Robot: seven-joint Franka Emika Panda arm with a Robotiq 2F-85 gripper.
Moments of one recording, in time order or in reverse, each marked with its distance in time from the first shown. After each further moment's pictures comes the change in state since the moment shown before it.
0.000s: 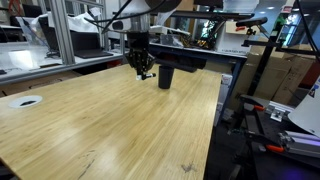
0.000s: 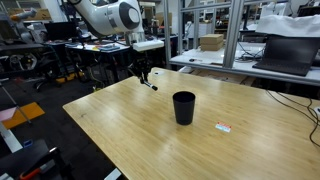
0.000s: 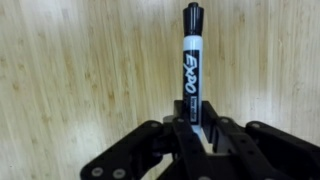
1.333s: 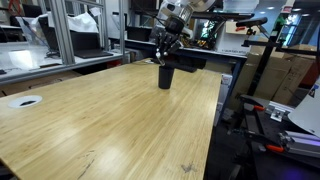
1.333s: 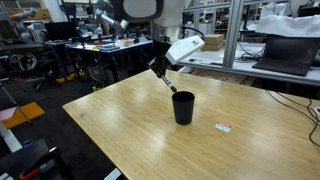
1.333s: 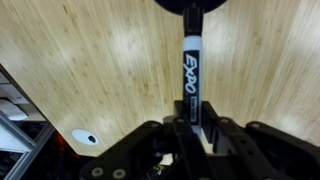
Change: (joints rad) arm -0.359 -0.280 -0.001 -0.351 0.974 0.251 -1.099
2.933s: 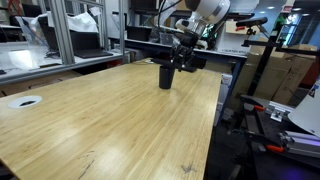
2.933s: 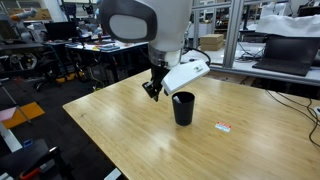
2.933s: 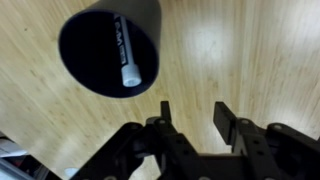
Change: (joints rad) arm 0.104 -0.021 -0.194 -0.171 0.118 0.062 -0.105
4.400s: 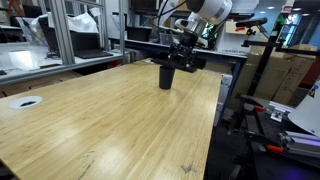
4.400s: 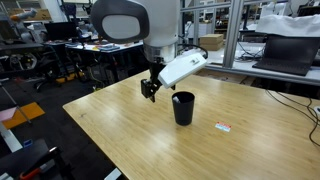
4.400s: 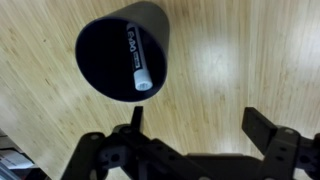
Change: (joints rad) arm 0.042 -0.019 -0.003 -0.032 -0.094 0.124 0.103
